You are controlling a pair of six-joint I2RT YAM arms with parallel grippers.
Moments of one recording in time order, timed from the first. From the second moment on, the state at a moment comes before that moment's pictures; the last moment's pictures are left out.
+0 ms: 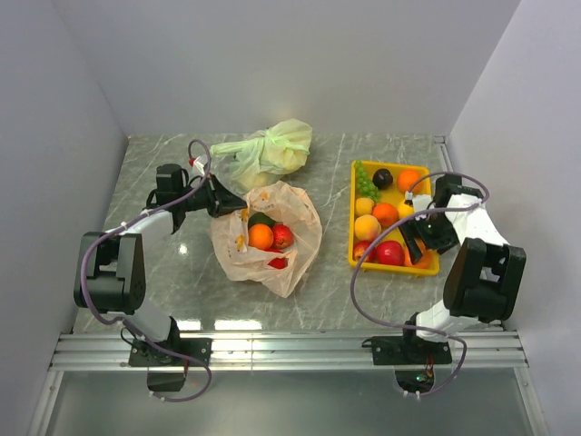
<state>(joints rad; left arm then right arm) -0.05 1.59 0.85 0.27 1.06 -0.89 -0.24 1.52 1.07 -1.03 -0.07 -0.57</state>
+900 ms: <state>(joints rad) -0.05 1.59 0.86 0.24 1.06 -0.86 -0.16 1.53 1.11 -0.91 -0.05 -0.66</state>
